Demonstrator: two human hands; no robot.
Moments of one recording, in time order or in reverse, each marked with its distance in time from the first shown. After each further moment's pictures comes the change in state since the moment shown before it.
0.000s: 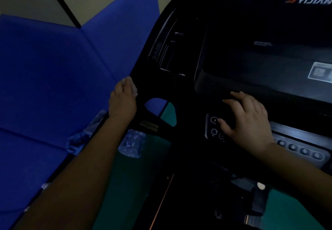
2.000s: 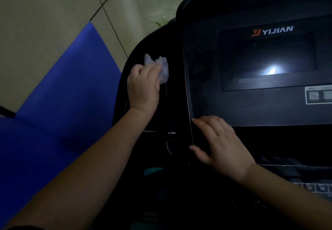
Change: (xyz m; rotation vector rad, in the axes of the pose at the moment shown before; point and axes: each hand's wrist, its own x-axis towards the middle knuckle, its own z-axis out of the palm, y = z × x) left_hand 0.217 0.166 -0.004 -0.286 0.376 0.734; right_hand 0.110 -0.045 0.033 0.052 0.046 0.095
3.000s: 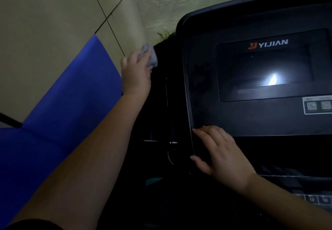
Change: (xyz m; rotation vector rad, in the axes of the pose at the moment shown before) left_hand 0.064 -0.013 -0.017 -0.044 0.000 -0.125; right_hand -0.001 0.001 0.001 0.006 -0.008 0.003
